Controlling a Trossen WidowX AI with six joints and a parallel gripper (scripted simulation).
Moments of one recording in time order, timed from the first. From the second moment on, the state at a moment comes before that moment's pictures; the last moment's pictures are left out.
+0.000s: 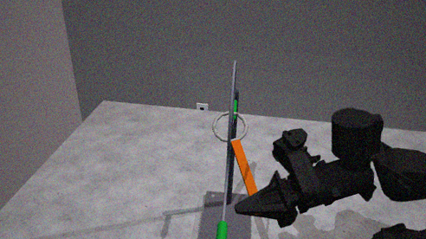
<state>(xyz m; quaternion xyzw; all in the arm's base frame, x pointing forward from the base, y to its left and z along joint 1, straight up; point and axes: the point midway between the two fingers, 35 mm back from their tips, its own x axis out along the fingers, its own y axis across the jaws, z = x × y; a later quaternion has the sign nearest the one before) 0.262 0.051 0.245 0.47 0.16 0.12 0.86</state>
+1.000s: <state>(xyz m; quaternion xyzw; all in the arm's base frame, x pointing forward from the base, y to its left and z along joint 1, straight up) 0.240 0.063 0.354 0.72 0.19 0.21 0.63</state>
